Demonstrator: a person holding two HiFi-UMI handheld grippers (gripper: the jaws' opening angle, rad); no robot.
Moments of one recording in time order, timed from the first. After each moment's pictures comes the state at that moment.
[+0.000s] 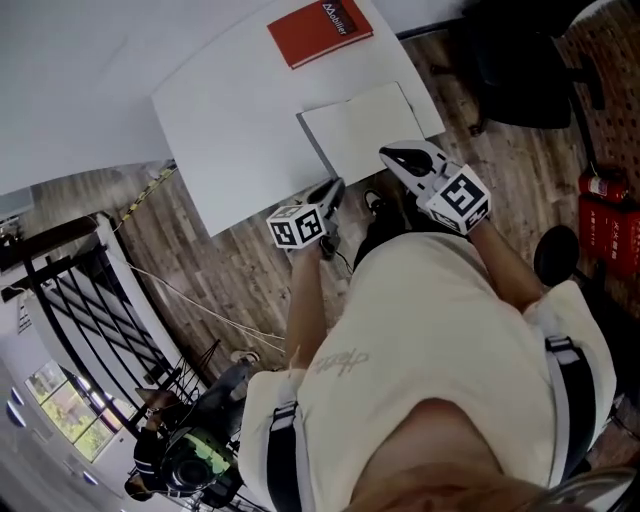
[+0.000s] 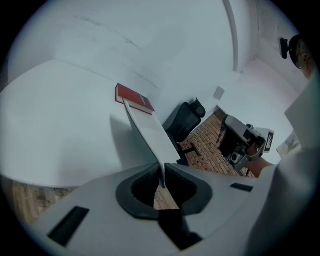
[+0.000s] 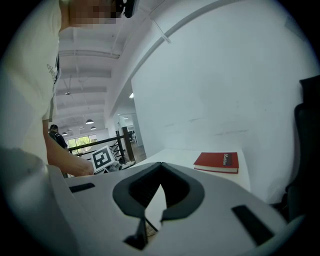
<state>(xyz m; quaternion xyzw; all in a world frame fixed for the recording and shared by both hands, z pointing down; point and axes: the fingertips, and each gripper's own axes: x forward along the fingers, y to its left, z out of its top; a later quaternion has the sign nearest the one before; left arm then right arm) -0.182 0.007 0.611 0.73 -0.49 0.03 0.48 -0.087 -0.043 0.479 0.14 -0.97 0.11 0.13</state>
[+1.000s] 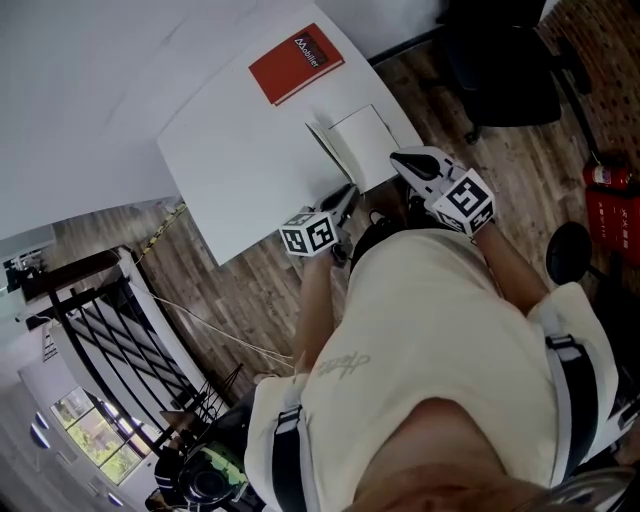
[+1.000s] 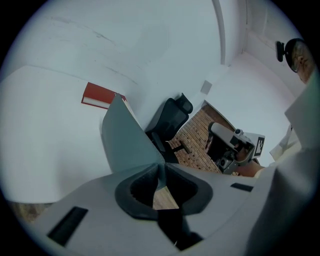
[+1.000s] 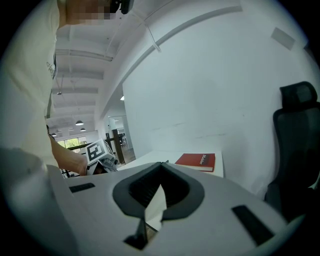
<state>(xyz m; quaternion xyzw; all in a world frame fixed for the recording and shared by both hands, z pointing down) -0.097 -0.035 0.572 0.78 -0.44 0.04 0.45 -0.004 -0.075 0.473 0.20 -0.97 0.11 0.12</state>
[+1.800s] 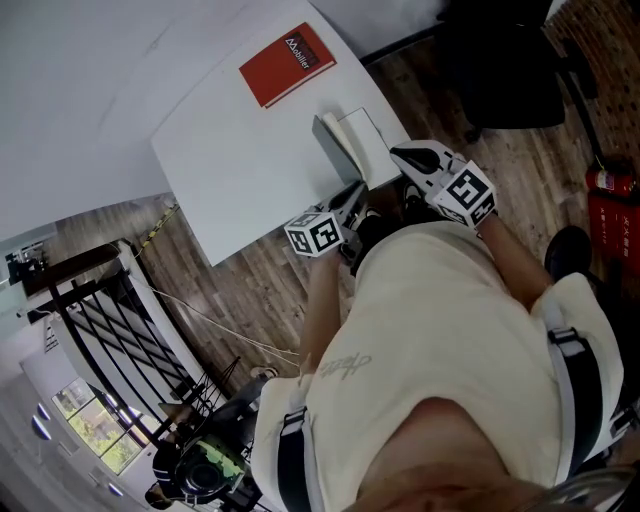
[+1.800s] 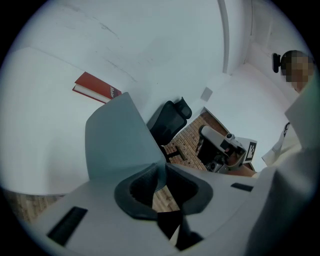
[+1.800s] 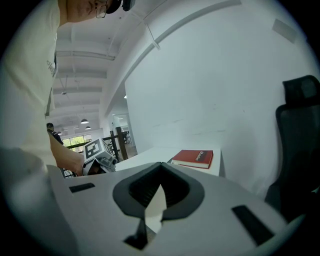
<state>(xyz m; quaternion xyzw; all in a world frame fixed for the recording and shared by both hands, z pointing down) -0.051 -0.061 0.584 0.77 -0.44 -0.02 0.47 0.021 -0.110 0.496 0.18 -0.97 0.11 0.13</state>
